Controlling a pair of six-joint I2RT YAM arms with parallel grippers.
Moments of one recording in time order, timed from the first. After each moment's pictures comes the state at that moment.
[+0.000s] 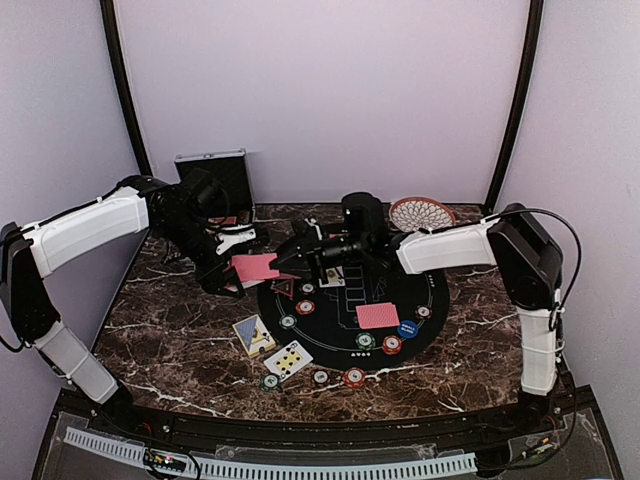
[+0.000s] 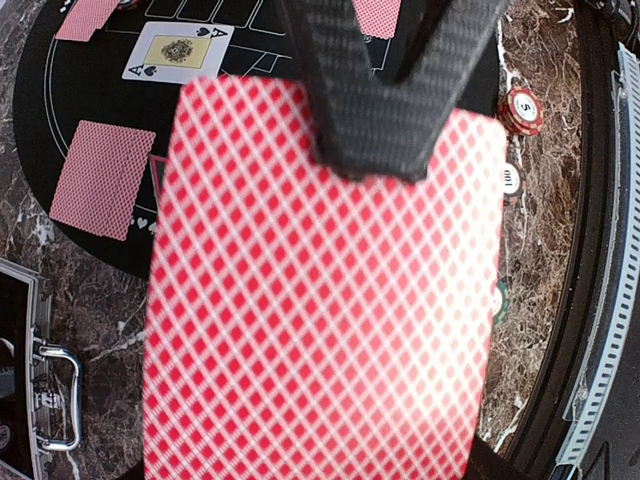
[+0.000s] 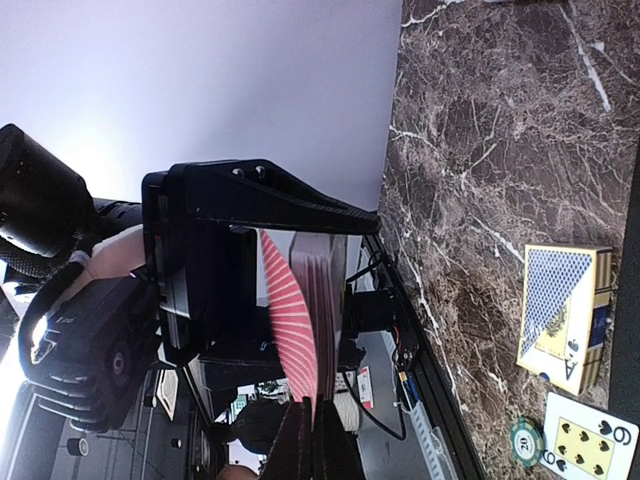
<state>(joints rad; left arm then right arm) -0.53 1.55 1.36 -1.03 0.35 0.63 0.83 2.07 1.40 0.46 -0.93 1.35</state>
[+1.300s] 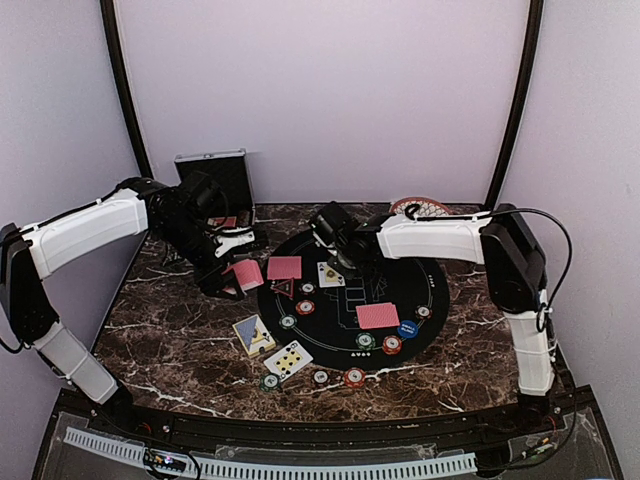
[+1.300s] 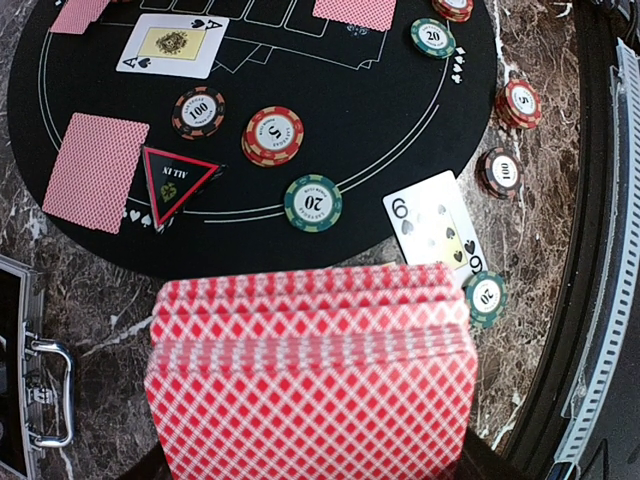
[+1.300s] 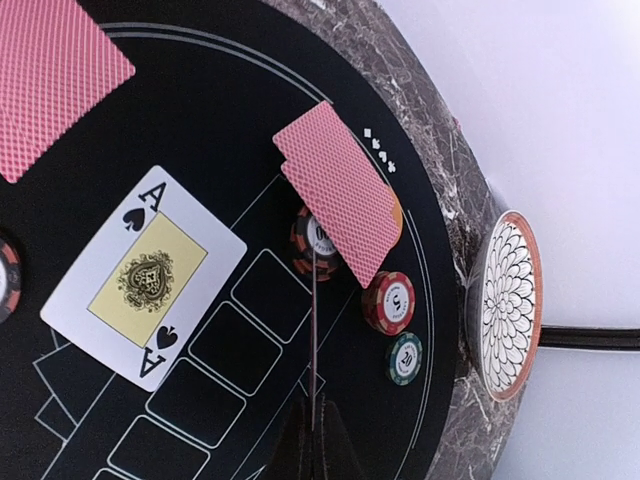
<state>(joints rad) -0.53 1.54 1.34 -1.03 0.35 0.63 0.88 2.14 1.71 -0.55 0.63 -0.22</state>
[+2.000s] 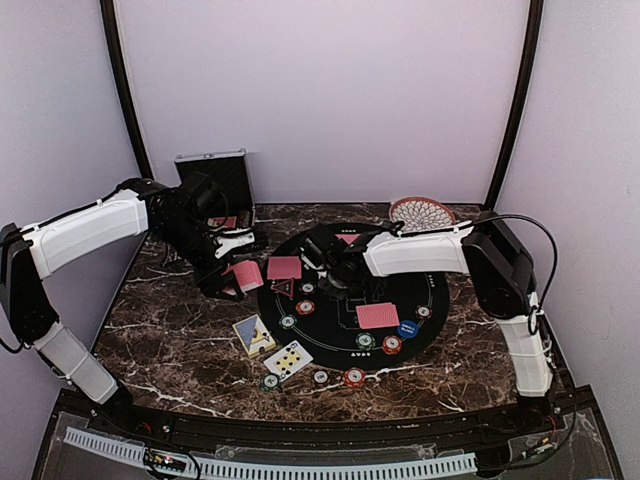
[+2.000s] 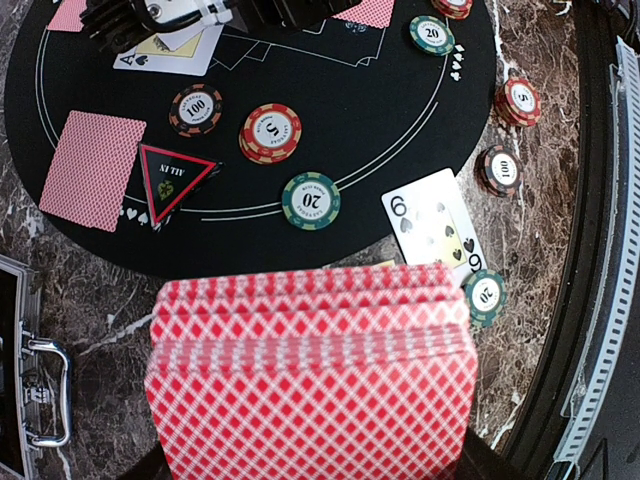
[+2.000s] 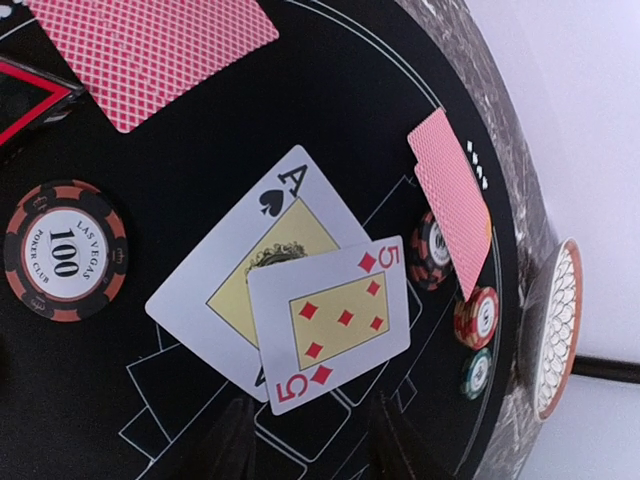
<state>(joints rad) -0.53 1.54 1.33 -1.03 0.35 0.63 0.94 2.22 1.68 -0.50 0.60 -0.26</state>
